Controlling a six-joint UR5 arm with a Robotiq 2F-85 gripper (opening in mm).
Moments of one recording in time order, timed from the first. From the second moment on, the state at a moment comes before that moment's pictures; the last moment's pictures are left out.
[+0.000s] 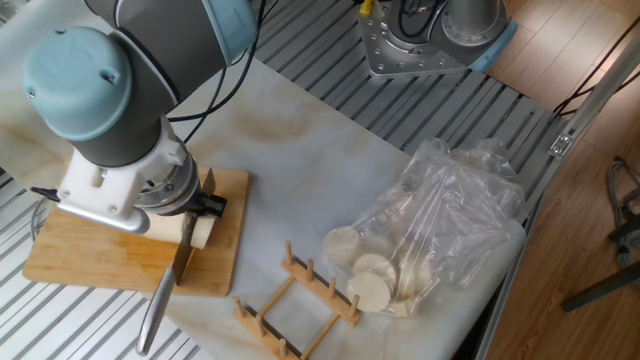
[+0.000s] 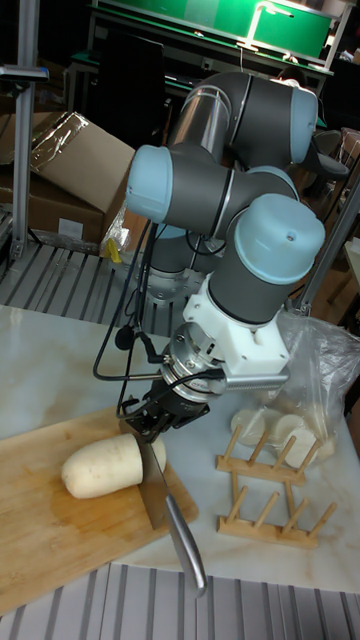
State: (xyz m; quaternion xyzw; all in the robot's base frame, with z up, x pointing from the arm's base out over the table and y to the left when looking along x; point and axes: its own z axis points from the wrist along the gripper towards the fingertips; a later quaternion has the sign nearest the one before) arm 0.656 -0.001 0.095 0.19 -0.98 0.04 0.06
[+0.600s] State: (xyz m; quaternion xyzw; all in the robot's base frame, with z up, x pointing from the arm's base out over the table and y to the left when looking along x) arm 0.668 0.005 0.101 0.20 -0.98 0.03 0.05
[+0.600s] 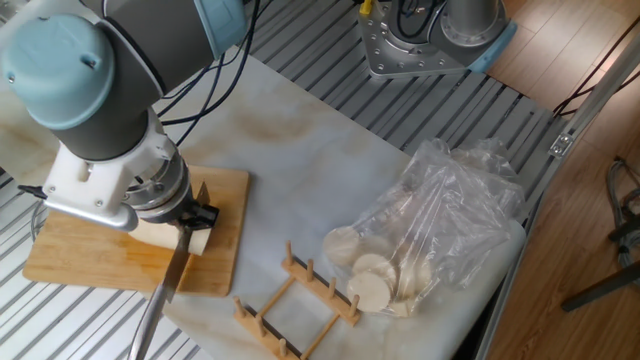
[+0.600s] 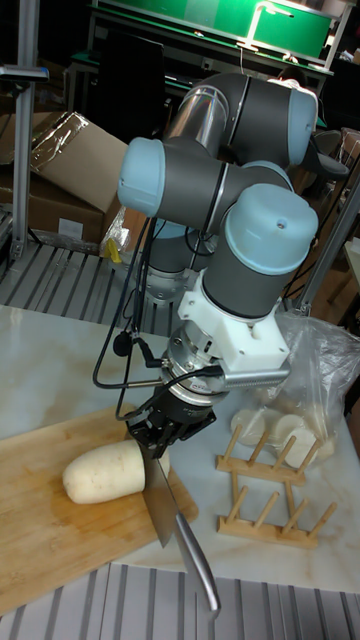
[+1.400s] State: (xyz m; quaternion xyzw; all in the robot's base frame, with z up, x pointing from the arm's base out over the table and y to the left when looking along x) arm 0.656 -0.012 0.096 0.20 -0.98 0.04 0.05
